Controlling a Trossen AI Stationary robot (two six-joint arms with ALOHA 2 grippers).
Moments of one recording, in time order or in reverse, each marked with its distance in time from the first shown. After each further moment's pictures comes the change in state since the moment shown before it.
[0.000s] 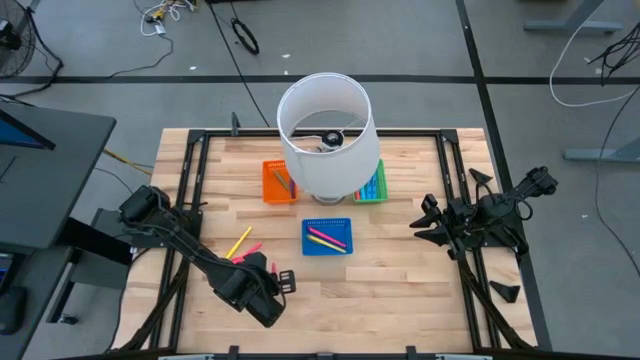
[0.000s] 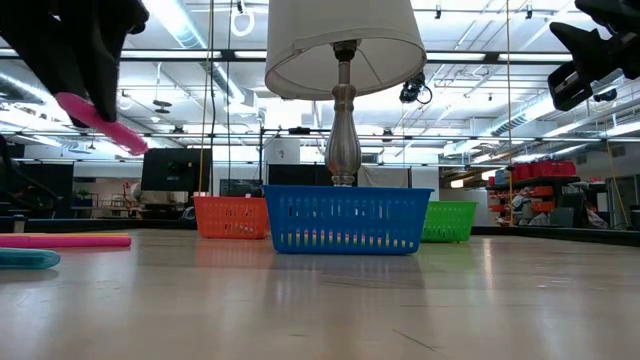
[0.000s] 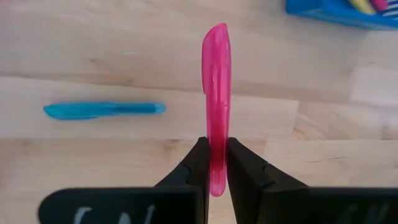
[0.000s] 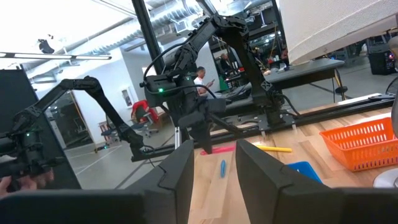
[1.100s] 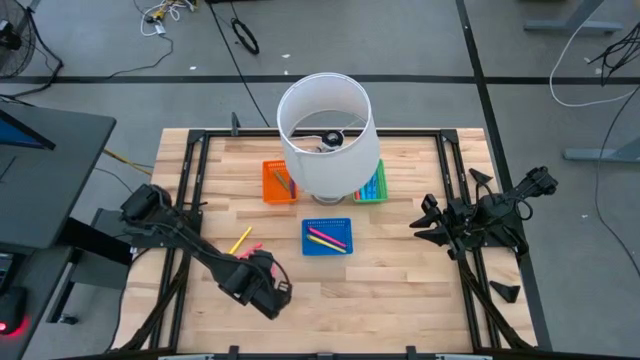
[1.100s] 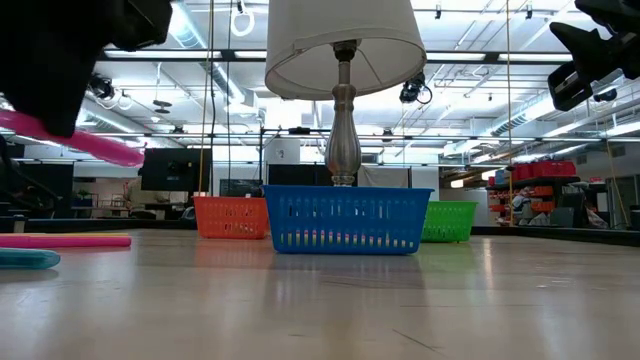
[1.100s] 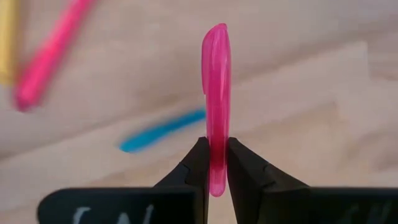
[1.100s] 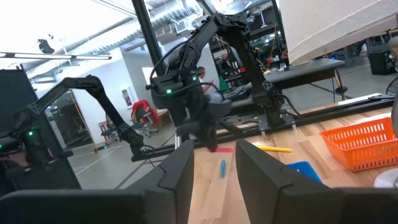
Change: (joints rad) left arm 0.047 -0.003 -0.001 -0.085 0.167 0.469; right arm 0.000 0.000 0.000 0.000 0.000 0.000
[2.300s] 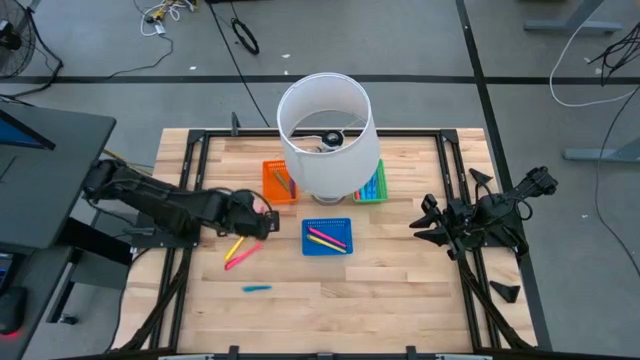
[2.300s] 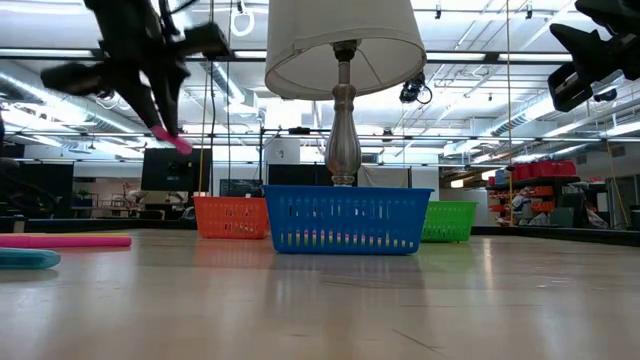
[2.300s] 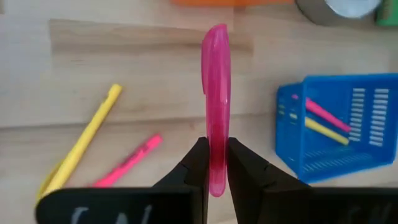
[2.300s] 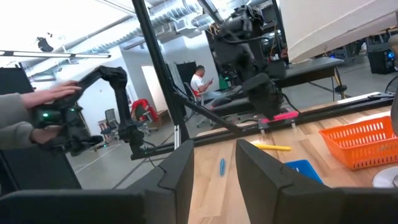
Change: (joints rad) left arm 0.379 -0.460 -0.365 0.104 -0.132 0.067; right arm 0.000 0.000 0.000 -0.008 0.000 0.000
